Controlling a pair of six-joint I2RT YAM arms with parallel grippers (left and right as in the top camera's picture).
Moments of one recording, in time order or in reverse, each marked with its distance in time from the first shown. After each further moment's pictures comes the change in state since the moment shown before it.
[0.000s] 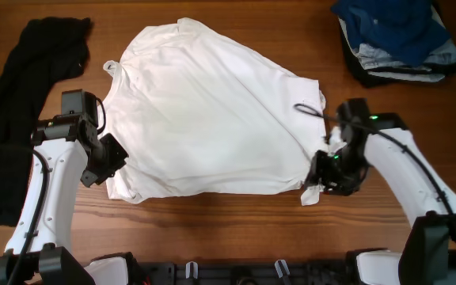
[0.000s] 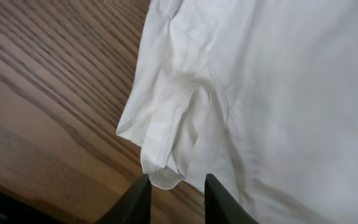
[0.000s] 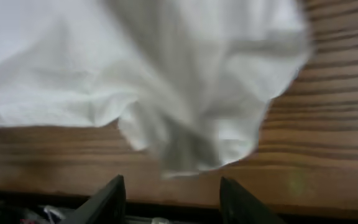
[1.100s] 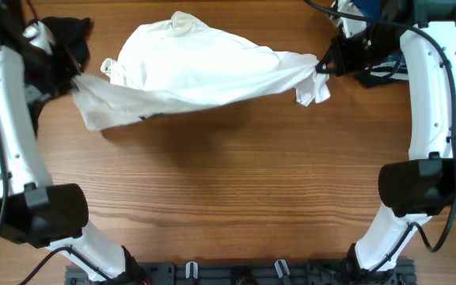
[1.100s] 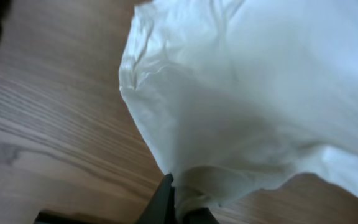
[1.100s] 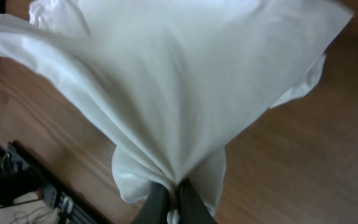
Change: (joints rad) left arm 0.092 0.466 1.096 -0.566 0.156 0.304; right arm -0.089 0.478 1.235 -0.444 -0.177 -0.637
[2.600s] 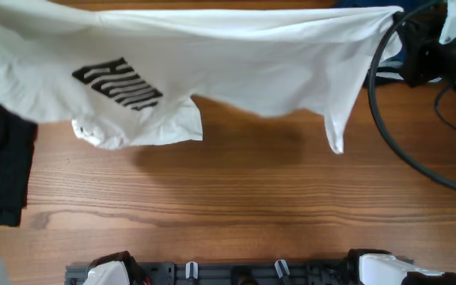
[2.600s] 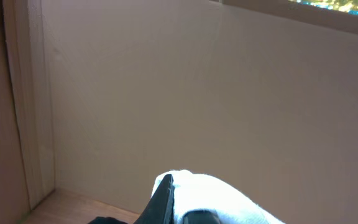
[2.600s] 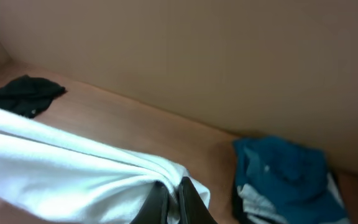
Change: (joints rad) left arm 0.032 -0.642 0.001 0.865 -0.068 0.063; right arm -0.056 -0.587 -0.035 0.436 0.132 0.048
